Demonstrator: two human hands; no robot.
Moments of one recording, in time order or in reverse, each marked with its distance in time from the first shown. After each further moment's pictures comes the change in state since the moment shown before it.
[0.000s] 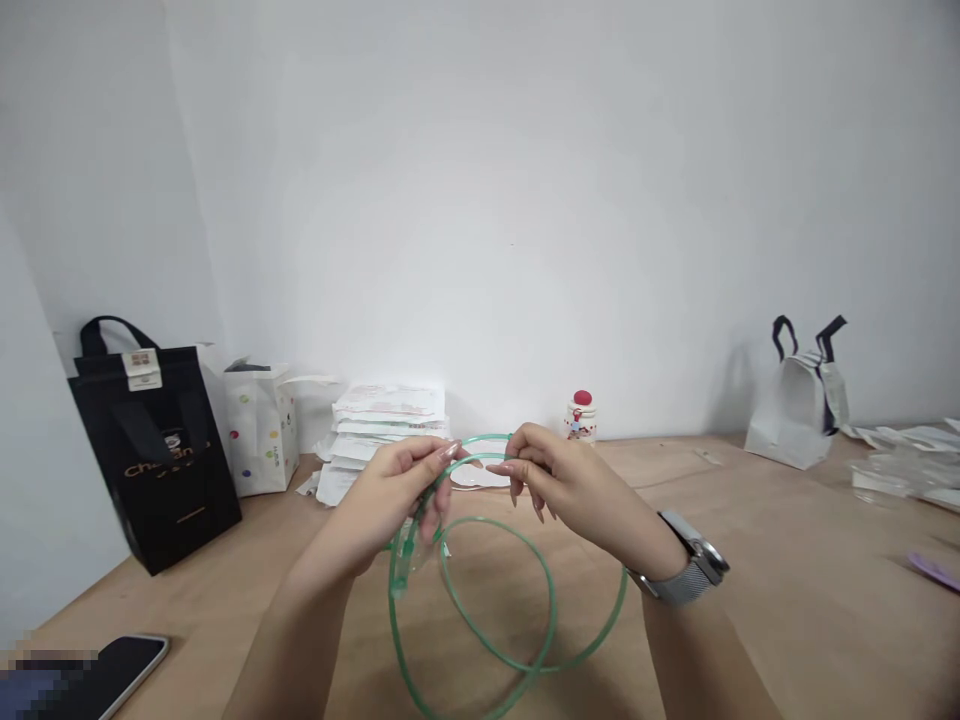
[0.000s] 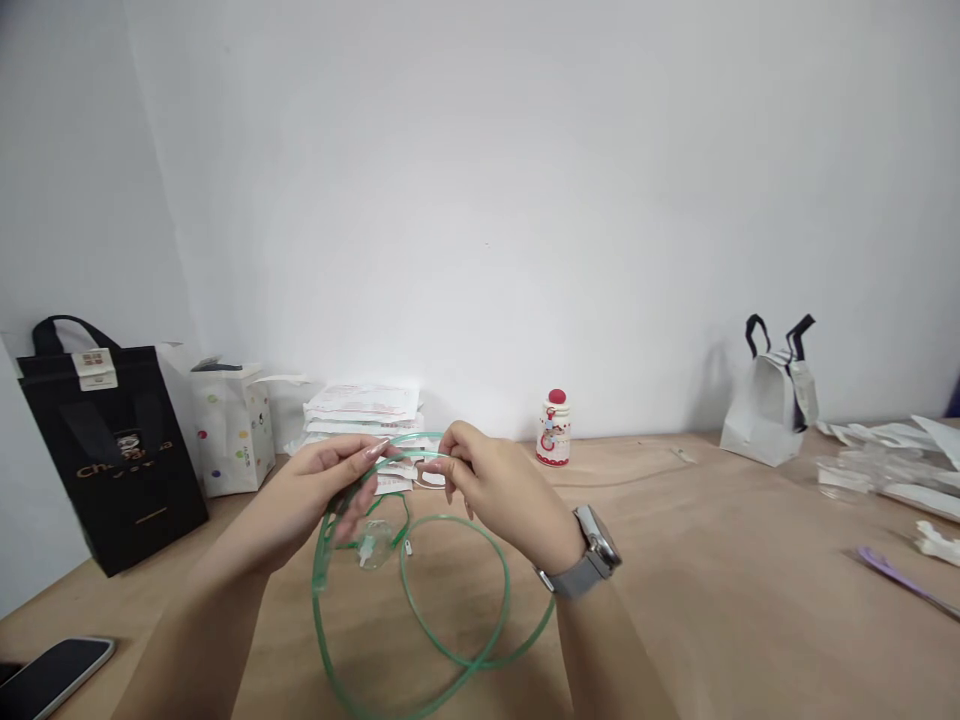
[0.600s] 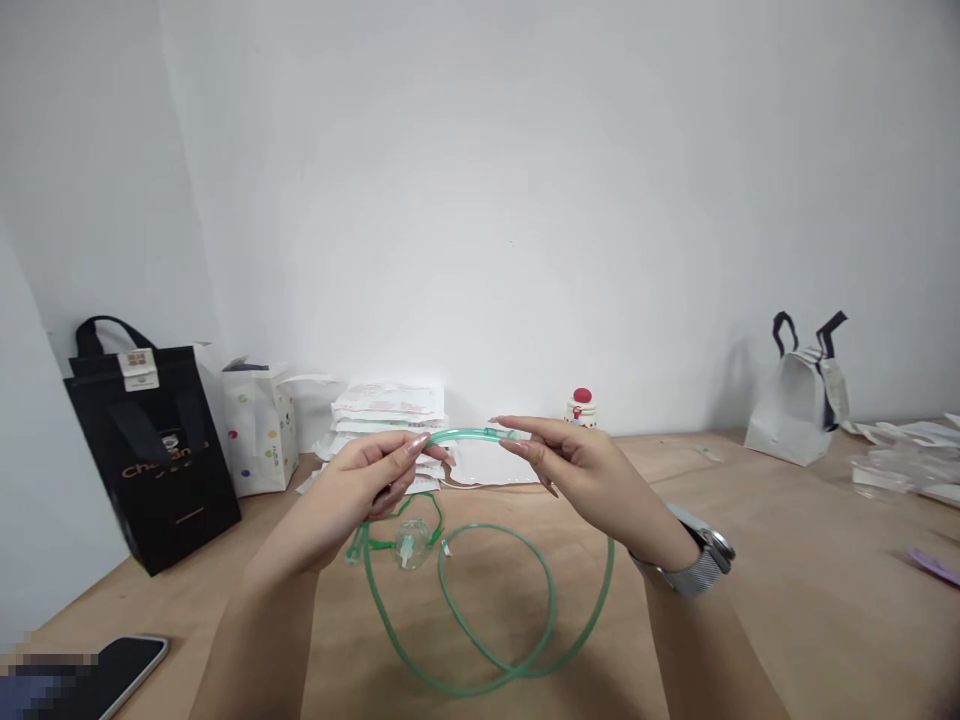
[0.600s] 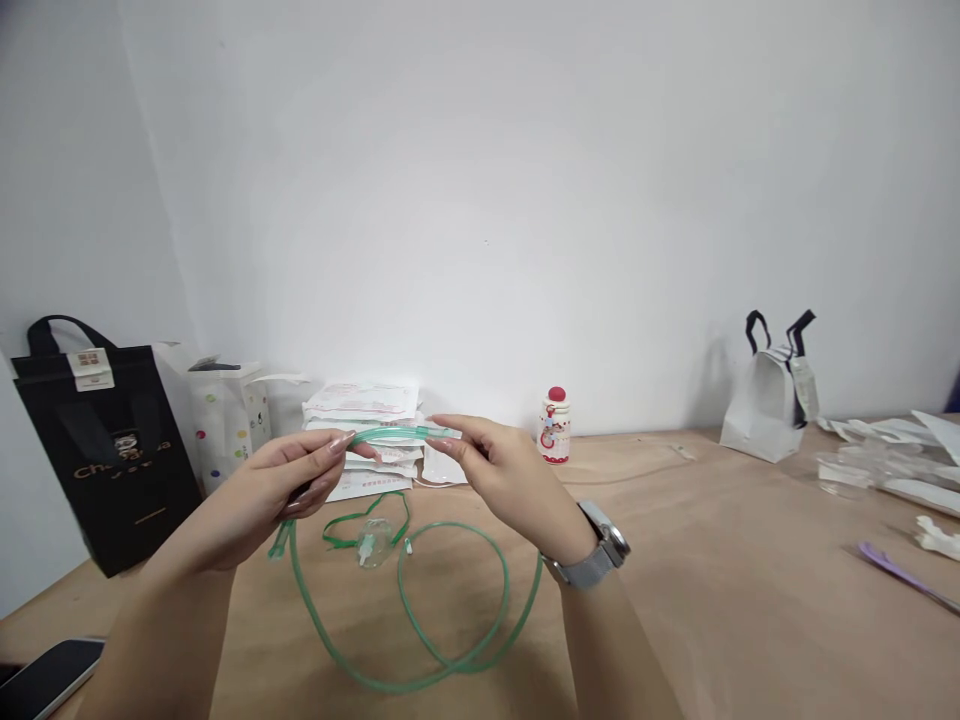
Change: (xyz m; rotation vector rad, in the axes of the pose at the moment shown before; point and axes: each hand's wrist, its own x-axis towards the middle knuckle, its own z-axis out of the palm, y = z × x) left_hand -0.009 0.009 -0.024 0.143 0.007 0.019; right_hand -0.002 0.002 -0.008 0.073 0.140 -0.005
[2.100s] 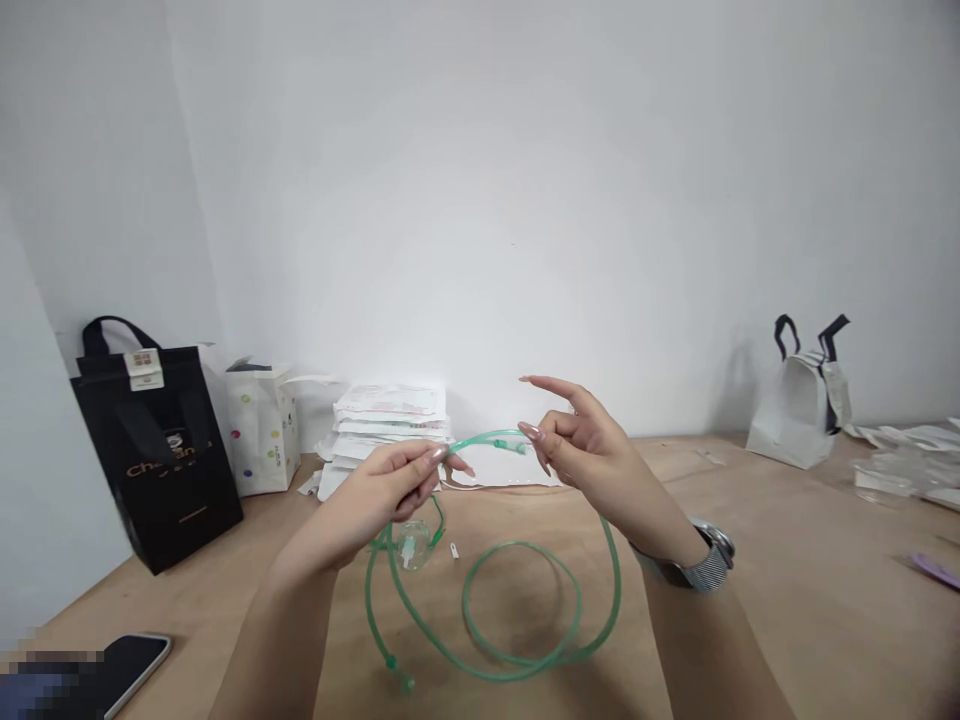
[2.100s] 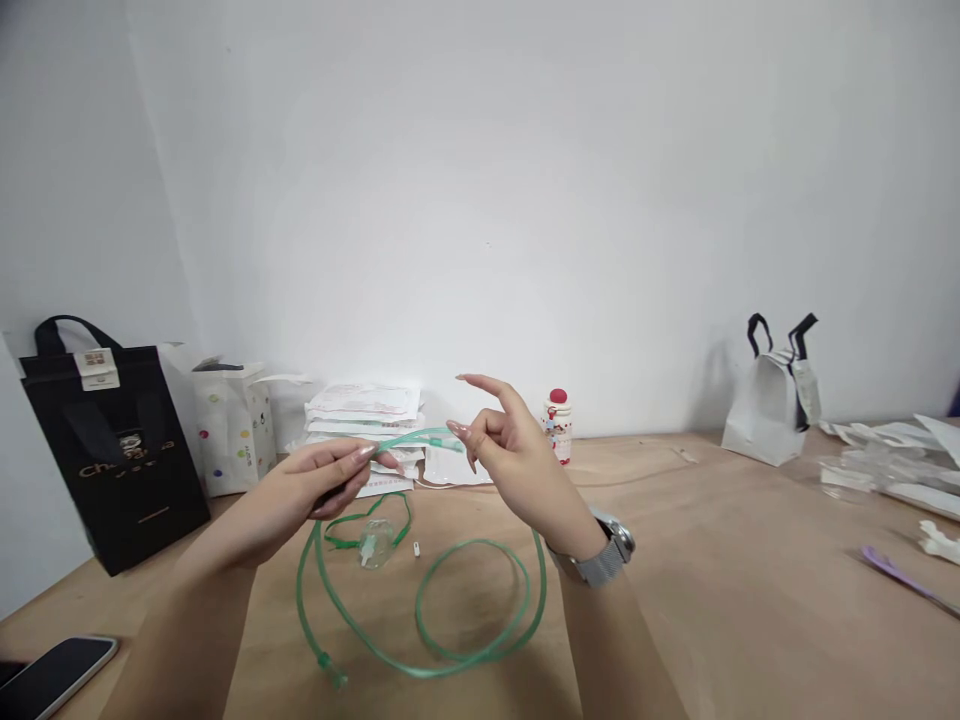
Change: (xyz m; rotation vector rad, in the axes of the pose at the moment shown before) left_hand 0.008 -0.005 0.009 -0.048 -0.099 0.008; right_hand 0.004 0.000 -0.001 0.326 0.076 0.010
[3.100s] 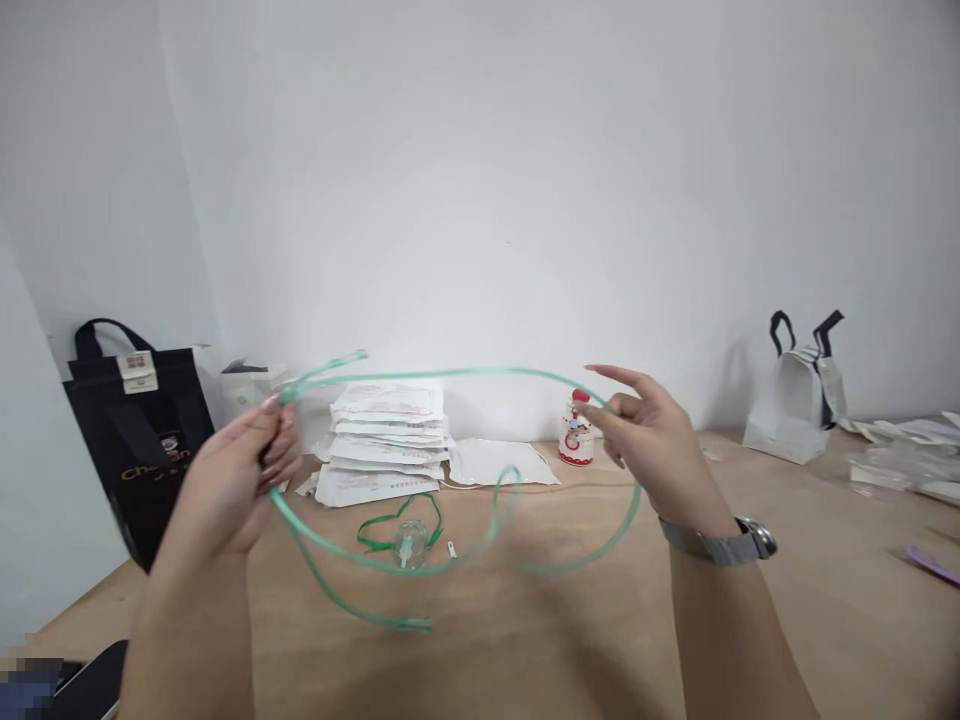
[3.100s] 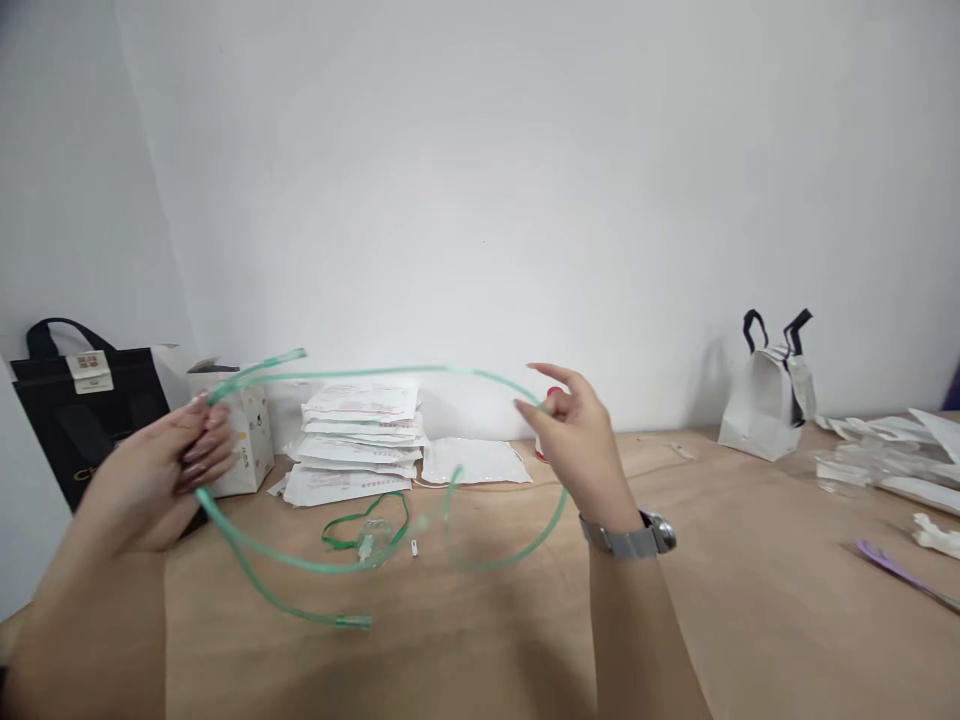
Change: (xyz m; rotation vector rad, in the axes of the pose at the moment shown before) left_hand -0.027 0.005 -0.062 -0.382 0.618 0.212; right_hand 0.003 0.009 -0.035 -0.103 0.467 0.083
